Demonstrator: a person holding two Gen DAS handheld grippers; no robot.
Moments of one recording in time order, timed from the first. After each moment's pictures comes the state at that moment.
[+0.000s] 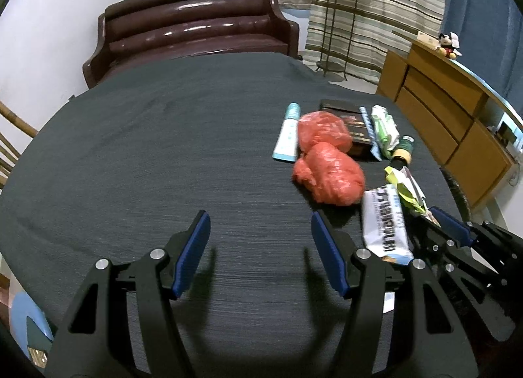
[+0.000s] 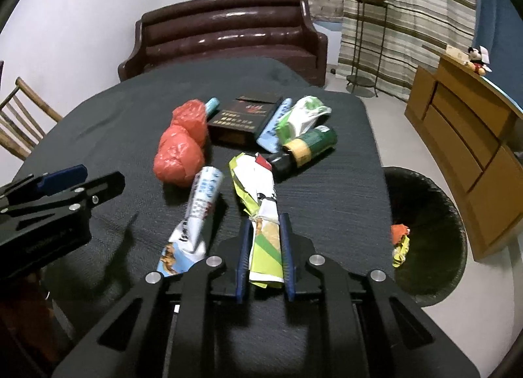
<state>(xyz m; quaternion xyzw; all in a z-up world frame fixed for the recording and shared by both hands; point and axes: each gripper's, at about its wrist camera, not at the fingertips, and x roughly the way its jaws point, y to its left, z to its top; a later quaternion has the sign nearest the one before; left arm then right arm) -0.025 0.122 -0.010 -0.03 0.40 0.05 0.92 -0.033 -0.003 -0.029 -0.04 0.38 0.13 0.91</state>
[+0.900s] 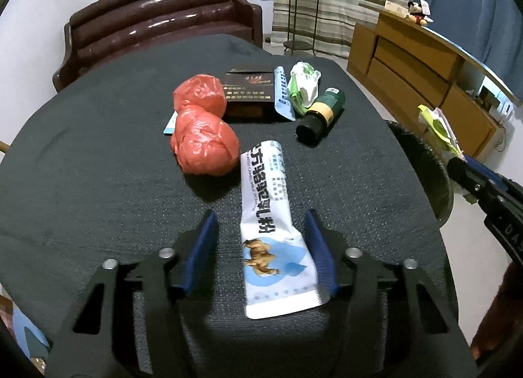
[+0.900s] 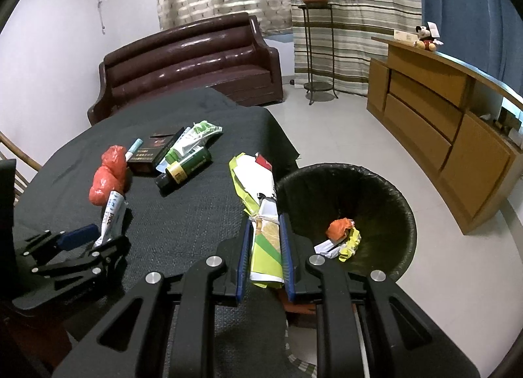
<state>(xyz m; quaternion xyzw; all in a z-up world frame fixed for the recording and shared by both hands) -0.013 0.028 -0.035 0.00 0.43 -0.01 0.90 -0.030 -0.110 -0.023 0.03 0.35 0.07 0.93</state>
